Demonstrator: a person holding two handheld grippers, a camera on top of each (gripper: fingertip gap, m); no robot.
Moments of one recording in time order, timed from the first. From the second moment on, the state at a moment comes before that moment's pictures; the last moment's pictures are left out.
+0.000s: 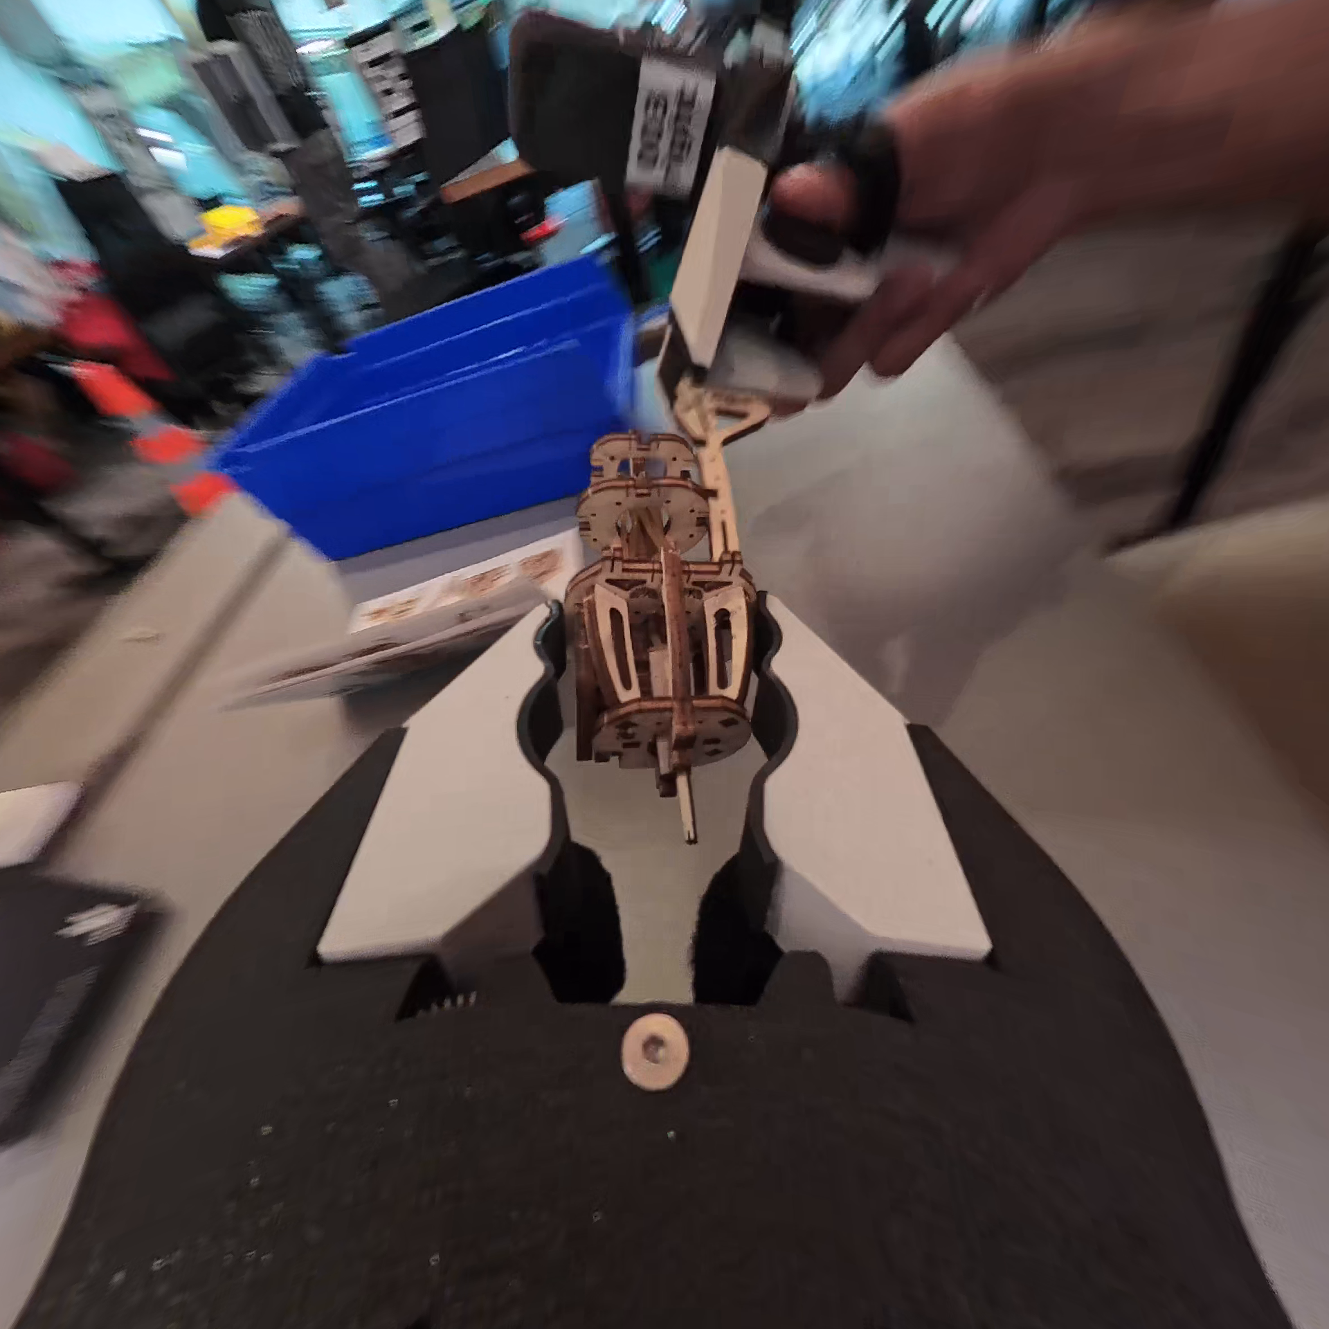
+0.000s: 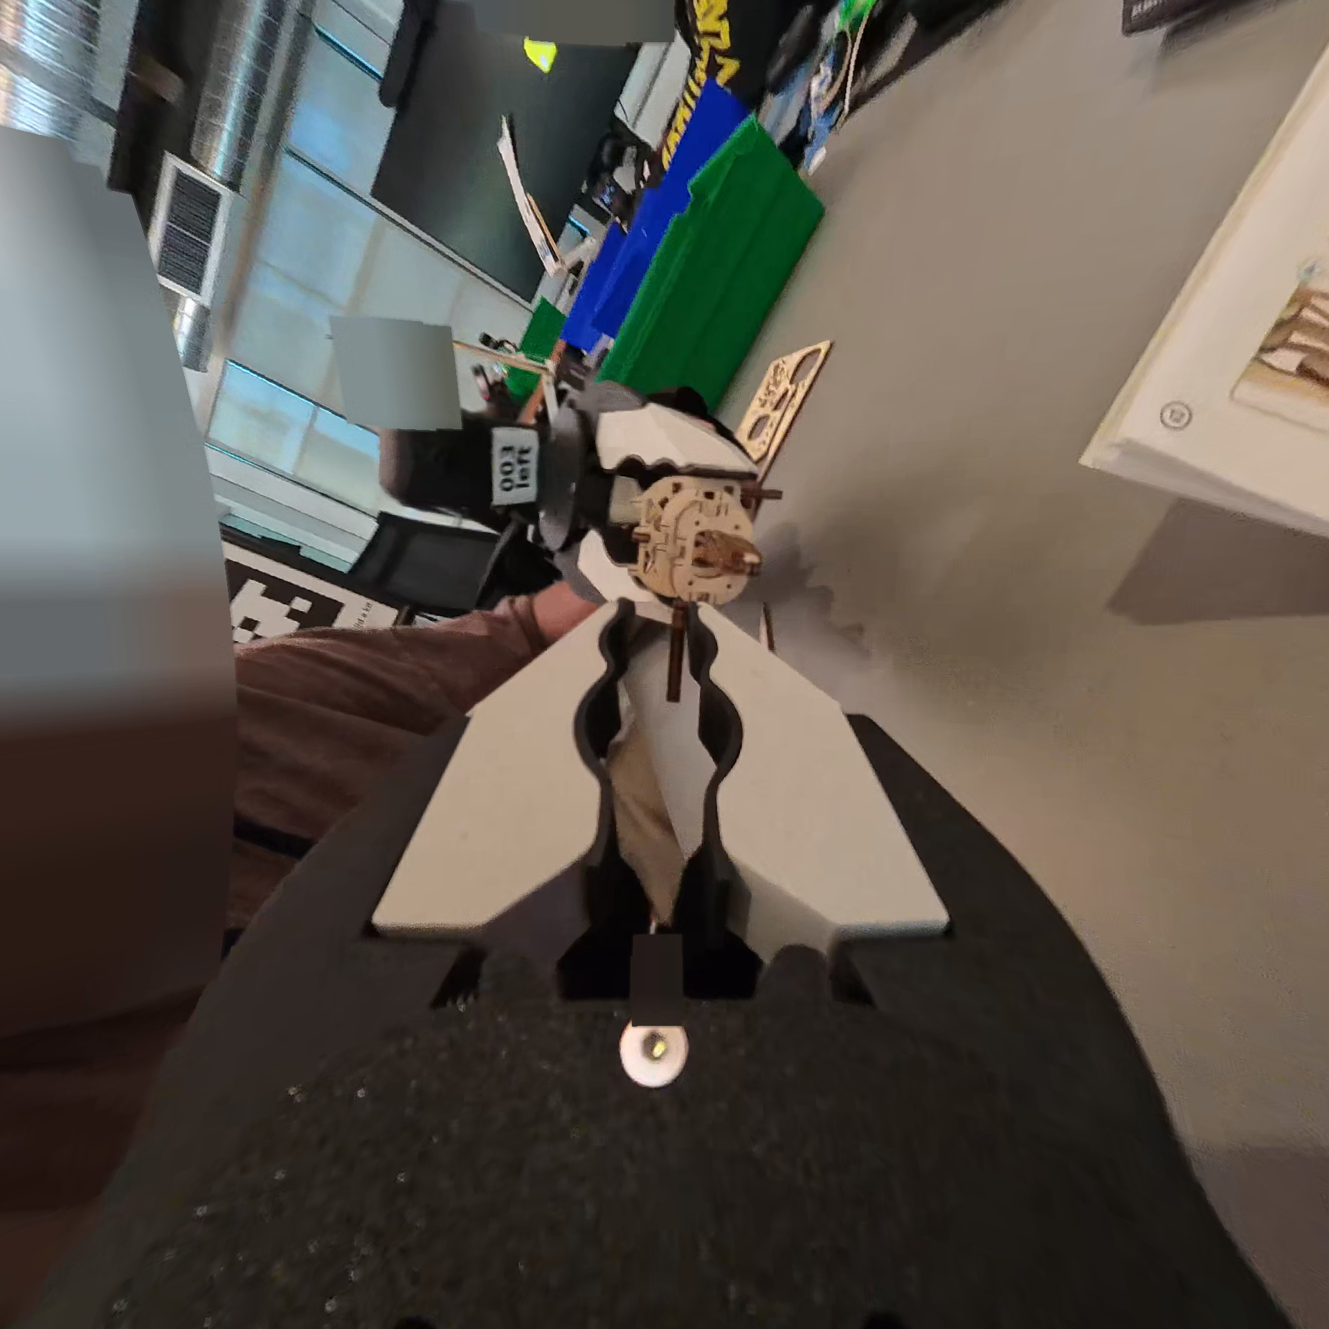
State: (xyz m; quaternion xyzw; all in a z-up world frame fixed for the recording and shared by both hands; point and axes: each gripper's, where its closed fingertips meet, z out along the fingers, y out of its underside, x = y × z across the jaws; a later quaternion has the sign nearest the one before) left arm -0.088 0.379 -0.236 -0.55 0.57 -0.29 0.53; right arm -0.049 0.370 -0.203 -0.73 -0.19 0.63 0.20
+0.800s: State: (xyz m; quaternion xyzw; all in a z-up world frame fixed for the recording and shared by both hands) left arm -0.092 0.368 -0.259 -0.55 0.57 -0.25 0.55; right arm -0.064 0.354 -0.249 -0.73 -0.16 0.66 0.12
